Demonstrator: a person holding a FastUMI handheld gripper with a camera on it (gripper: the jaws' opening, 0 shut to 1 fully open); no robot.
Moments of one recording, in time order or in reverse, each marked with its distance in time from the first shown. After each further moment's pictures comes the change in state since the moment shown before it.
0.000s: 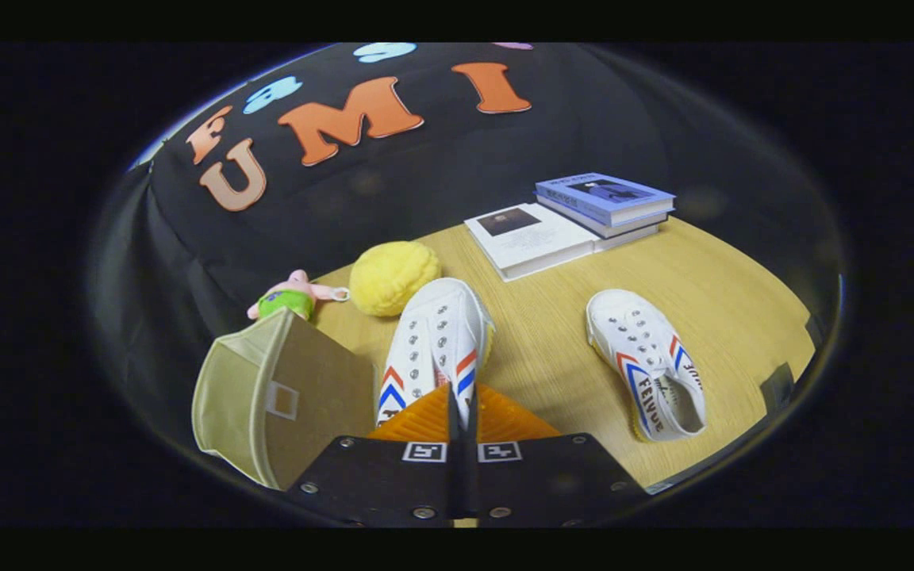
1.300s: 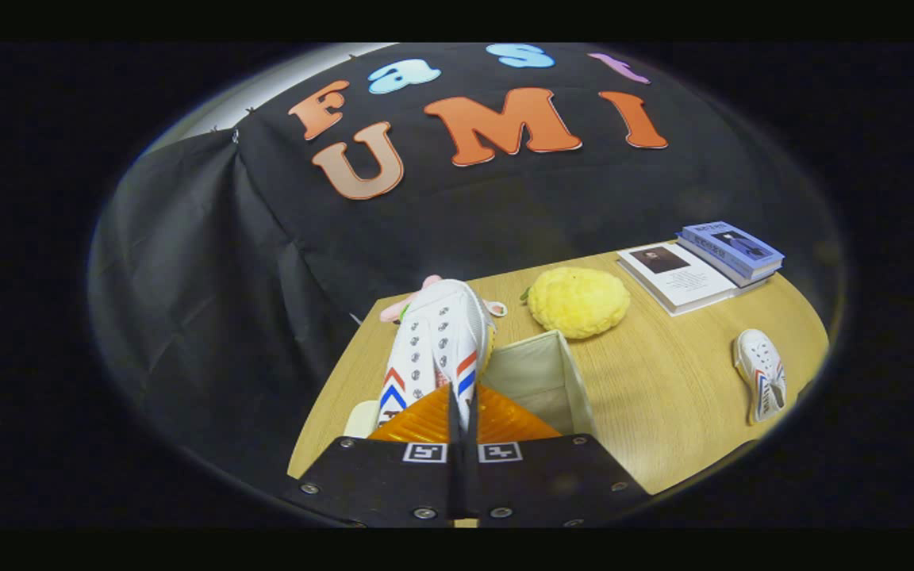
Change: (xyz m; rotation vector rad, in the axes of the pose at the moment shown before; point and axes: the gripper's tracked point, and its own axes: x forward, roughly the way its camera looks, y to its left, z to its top) arm -0.017 0.247 -0.021 -0.177 -0.047 0.221
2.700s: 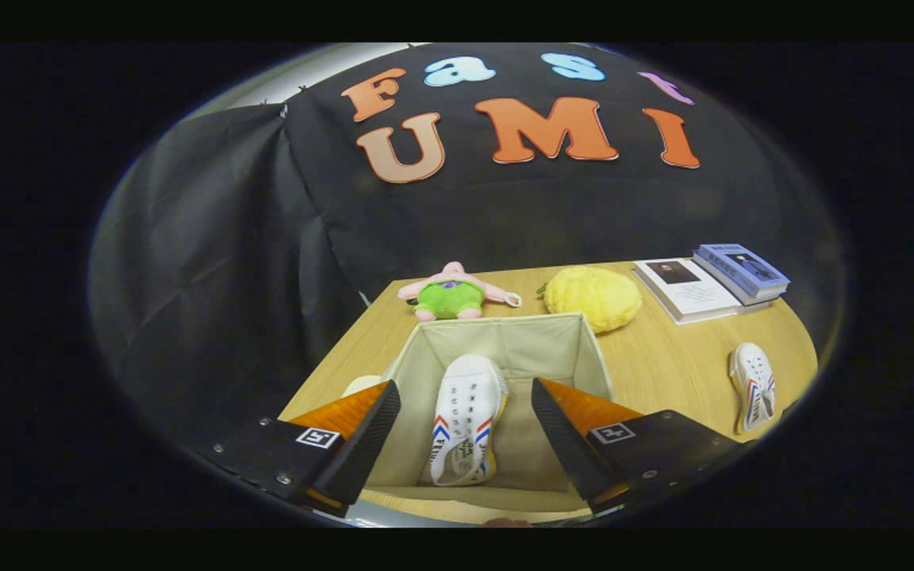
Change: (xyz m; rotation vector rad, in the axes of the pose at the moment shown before) arm -0.023 0.003 -0.014 -0.135 -0.039 0.012
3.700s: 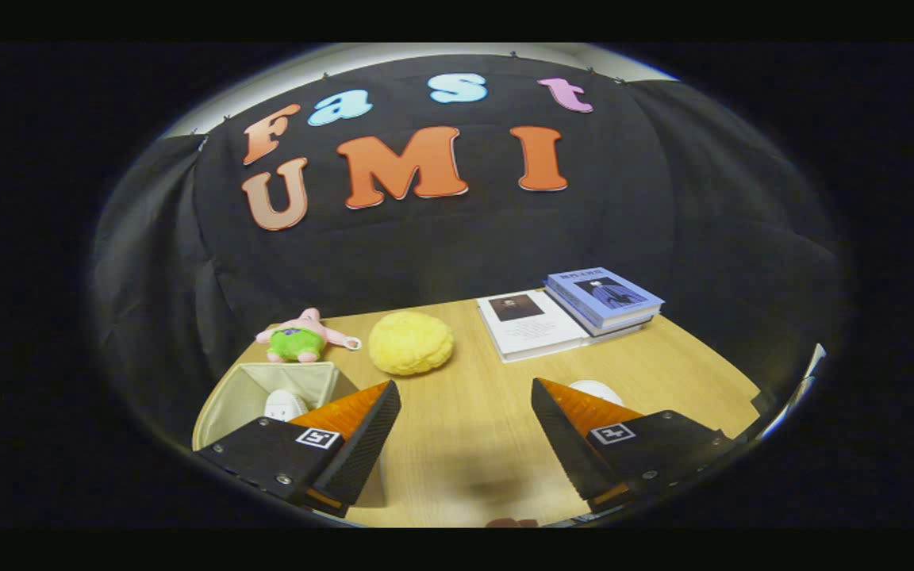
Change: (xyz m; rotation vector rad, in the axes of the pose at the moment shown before) arm -0.056 -0.252 0.028 0.070 -0.128 -0.339
